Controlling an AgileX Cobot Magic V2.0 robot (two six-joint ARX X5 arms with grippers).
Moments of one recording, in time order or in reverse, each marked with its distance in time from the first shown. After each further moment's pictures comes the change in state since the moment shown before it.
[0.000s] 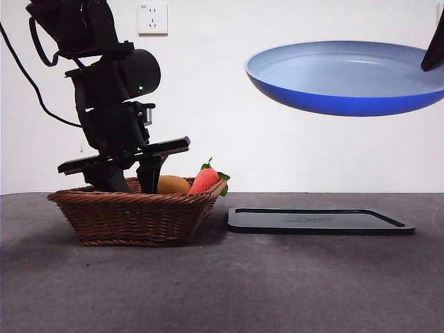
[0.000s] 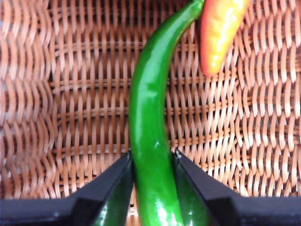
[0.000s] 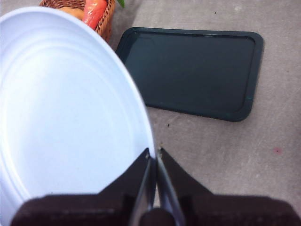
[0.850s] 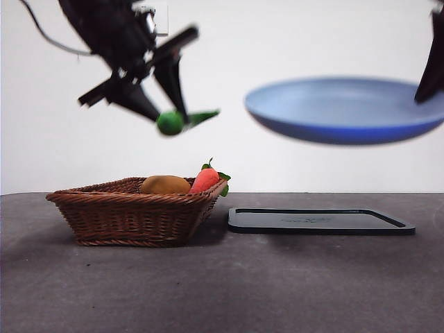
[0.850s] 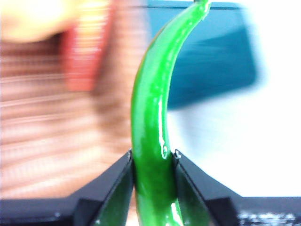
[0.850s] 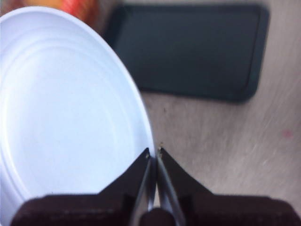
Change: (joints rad) left arm -0.063 -0.272 0.012 -0.029 0.245 -0.007; right arm 0.001 0.142 0.000 0.005 0.000 0.028
